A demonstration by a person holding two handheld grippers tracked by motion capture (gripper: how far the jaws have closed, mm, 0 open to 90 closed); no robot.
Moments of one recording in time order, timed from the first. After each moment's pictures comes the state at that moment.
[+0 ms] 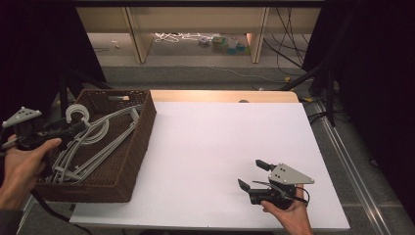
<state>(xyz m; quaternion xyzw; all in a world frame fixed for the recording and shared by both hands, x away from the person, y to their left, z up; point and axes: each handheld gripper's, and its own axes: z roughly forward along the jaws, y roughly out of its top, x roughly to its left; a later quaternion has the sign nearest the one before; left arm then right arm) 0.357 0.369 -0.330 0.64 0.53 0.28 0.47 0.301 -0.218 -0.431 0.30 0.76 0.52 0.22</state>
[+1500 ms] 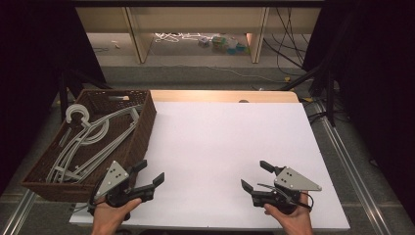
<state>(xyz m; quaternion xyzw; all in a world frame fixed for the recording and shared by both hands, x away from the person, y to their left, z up) 0.281 0.197 -0.426 0.69 0.38 0.23 0.57 0.287 -0.223 -0.428 0.32 0.74 0.54 0.23</state>
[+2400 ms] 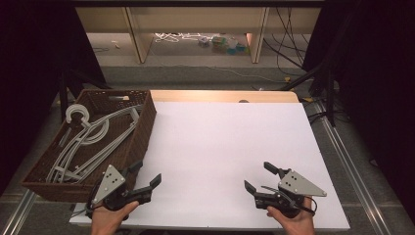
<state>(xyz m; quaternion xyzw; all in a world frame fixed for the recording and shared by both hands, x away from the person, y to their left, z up) 0.278 0.205 -0.433 0.68 0.38 0.26 0.57 0.279 -0.228 -0.429 0.33 0.73 0.55 0.25</state>
